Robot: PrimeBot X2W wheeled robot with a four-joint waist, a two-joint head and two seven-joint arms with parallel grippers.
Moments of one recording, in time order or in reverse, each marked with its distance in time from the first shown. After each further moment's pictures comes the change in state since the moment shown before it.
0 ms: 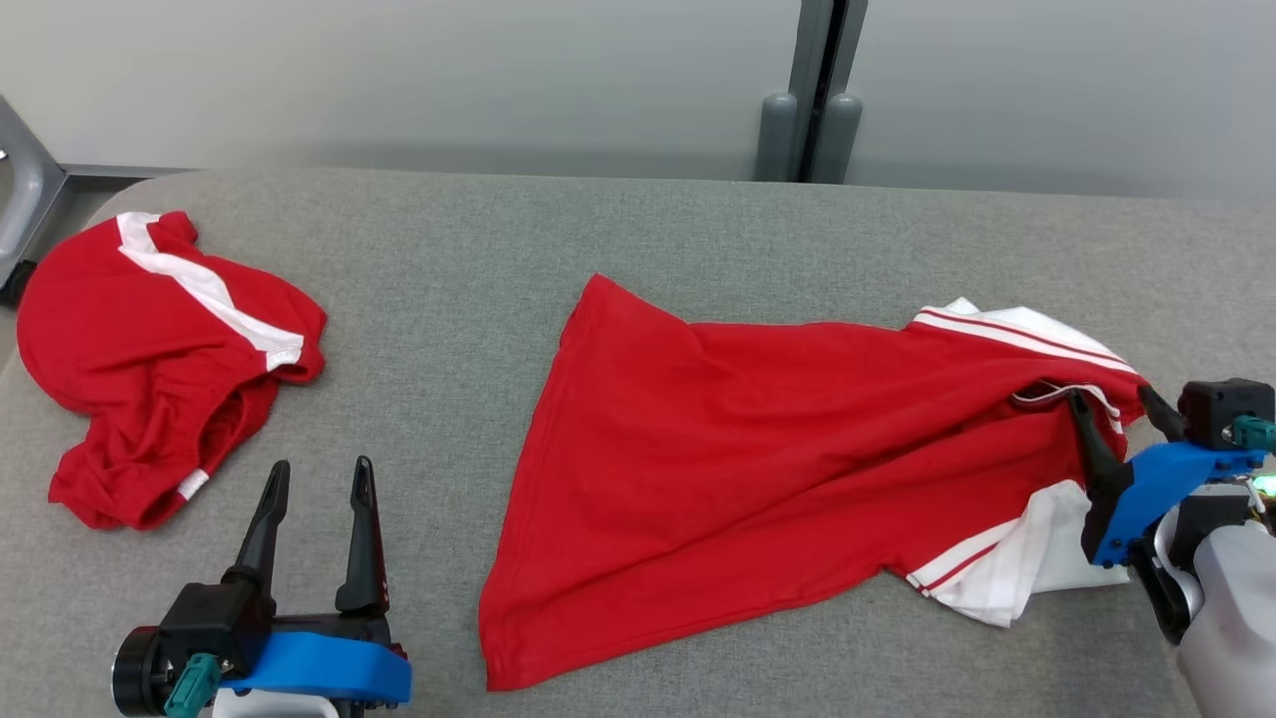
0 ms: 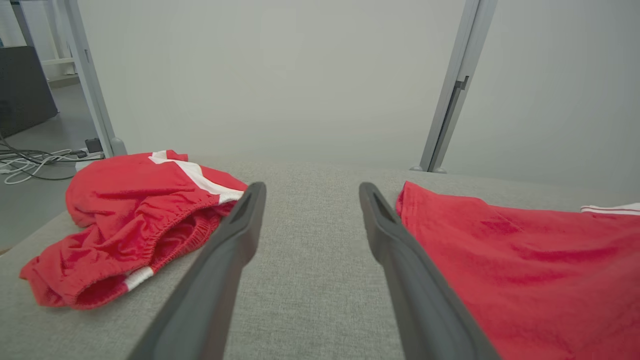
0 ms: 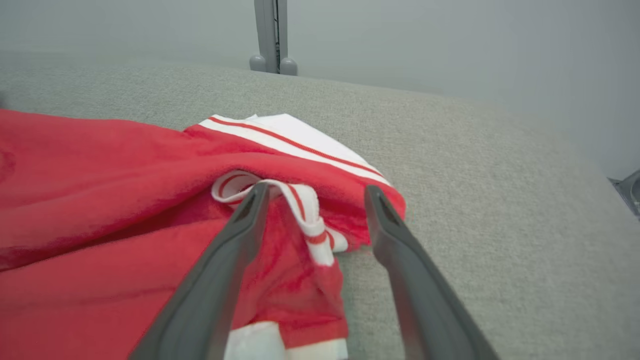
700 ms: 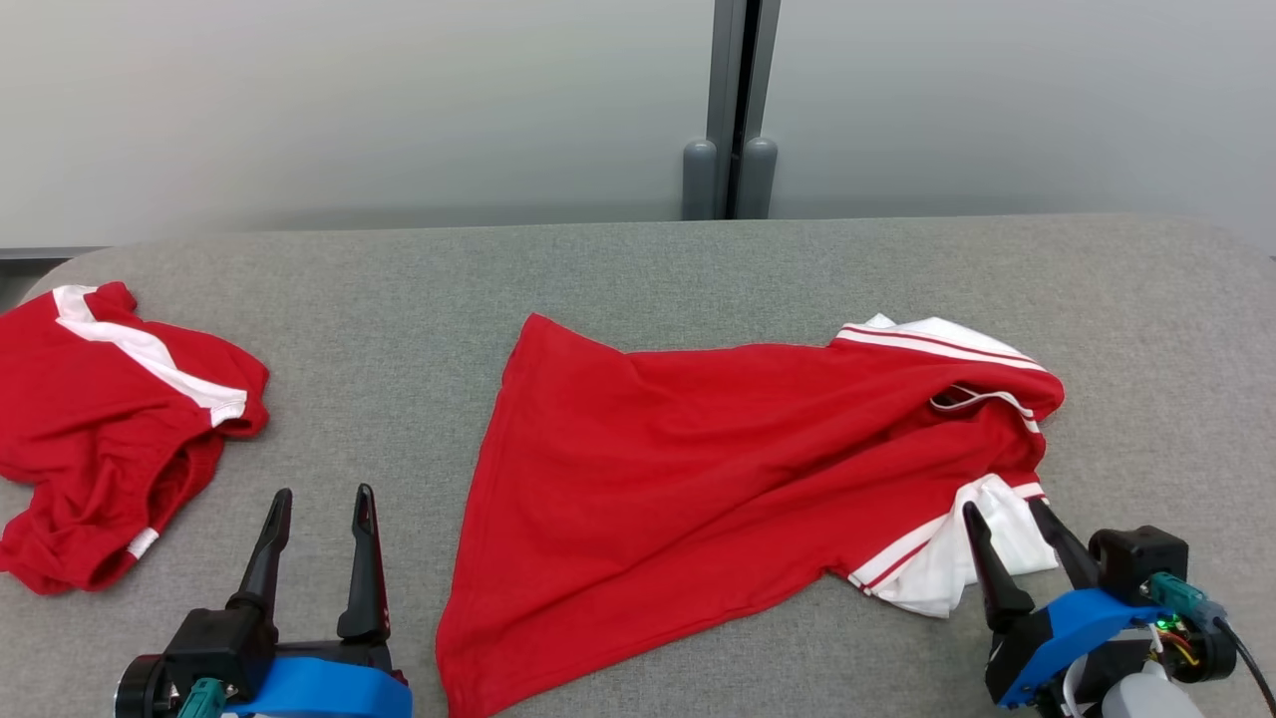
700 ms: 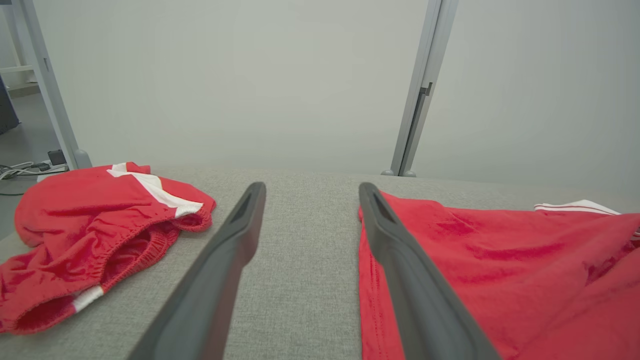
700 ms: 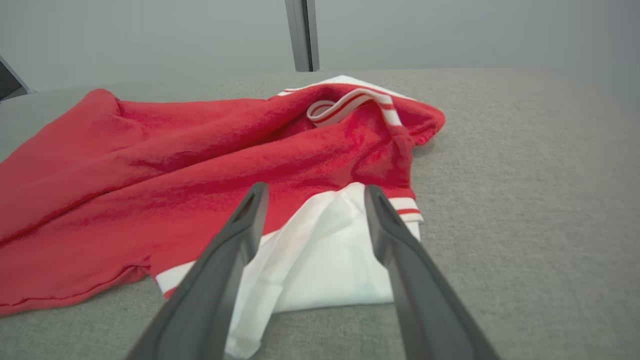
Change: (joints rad) left arm 0.043 0.000 0.002 -0.004 0.001 0.006 0.000; right arm 0.372 0.133 -0.020 -0.391 0.034 0.000 -0.038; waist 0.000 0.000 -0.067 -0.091
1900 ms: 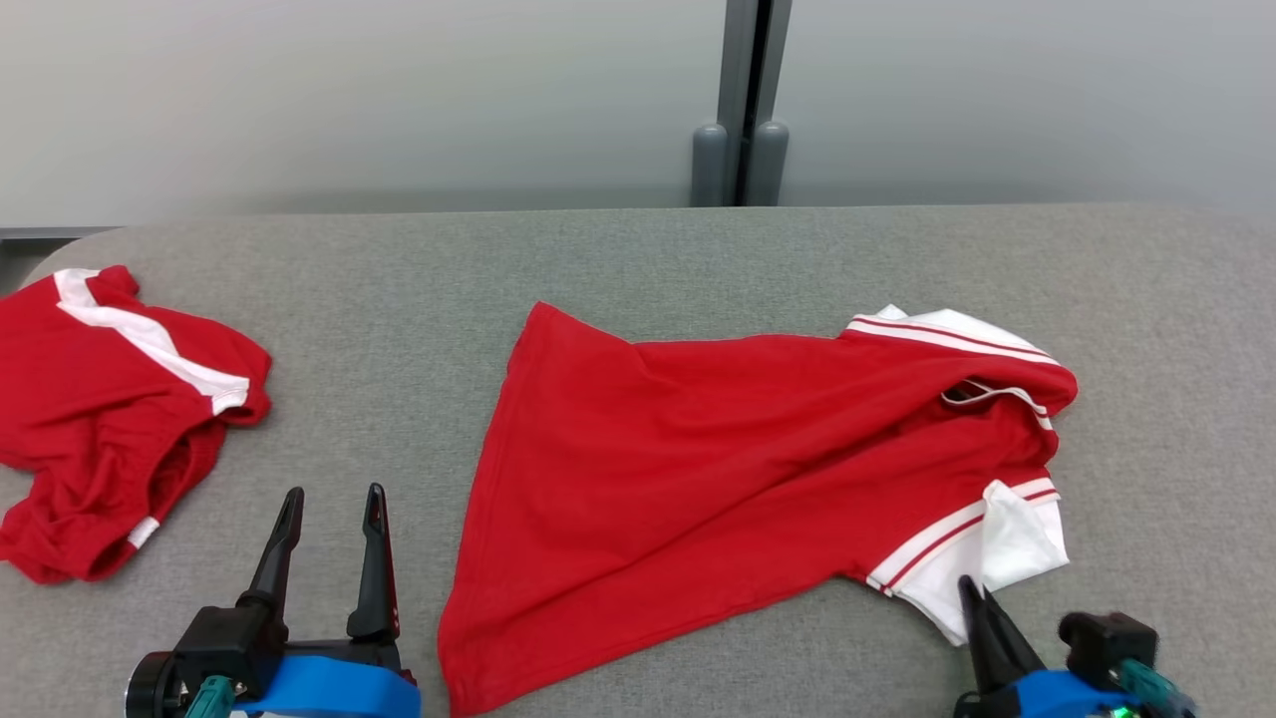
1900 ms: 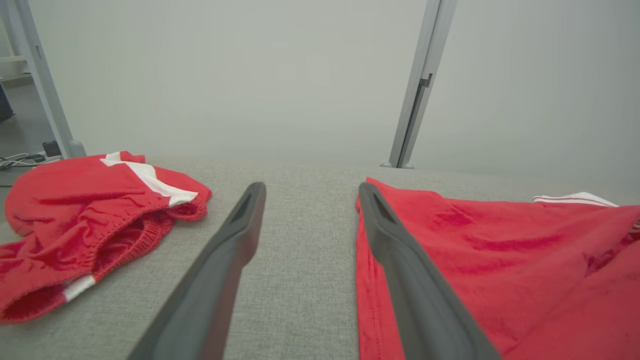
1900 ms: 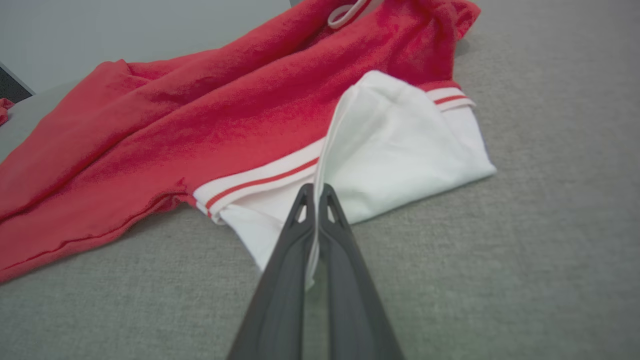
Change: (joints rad) left arm -0.004 0.000 -0.019 0.006 -0.009 -0.001 0.000; right arm 0.093 0.132 -0.064 0.007 -0.025 0.000 -0.026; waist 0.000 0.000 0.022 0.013
